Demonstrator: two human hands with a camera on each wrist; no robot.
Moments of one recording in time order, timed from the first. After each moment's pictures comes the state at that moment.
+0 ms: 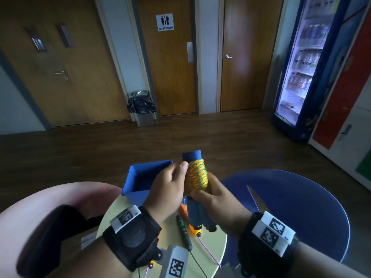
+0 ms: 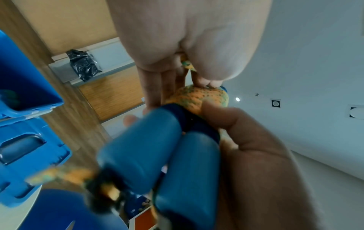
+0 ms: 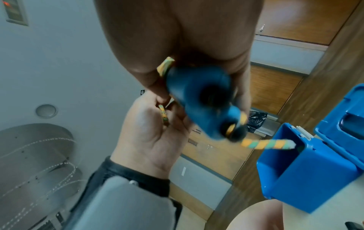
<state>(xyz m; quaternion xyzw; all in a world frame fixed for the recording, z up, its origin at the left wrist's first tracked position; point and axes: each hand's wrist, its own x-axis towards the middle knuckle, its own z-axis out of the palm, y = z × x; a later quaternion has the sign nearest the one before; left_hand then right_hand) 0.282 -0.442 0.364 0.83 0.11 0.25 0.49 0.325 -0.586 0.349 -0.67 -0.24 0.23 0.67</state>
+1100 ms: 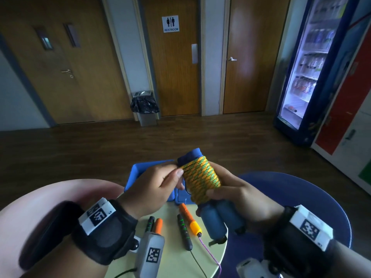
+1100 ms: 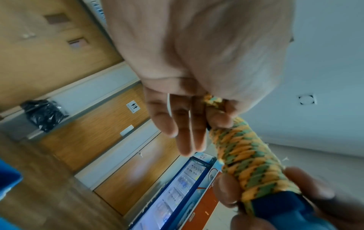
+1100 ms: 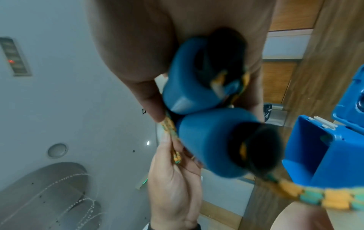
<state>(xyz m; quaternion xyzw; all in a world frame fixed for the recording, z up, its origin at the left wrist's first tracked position) 0.250 -0.411 0.393 0.88 -0.08 0.19 0.42 0.325 -0.622 0.393 -0.49 -0.29 0.41 0.72</state>
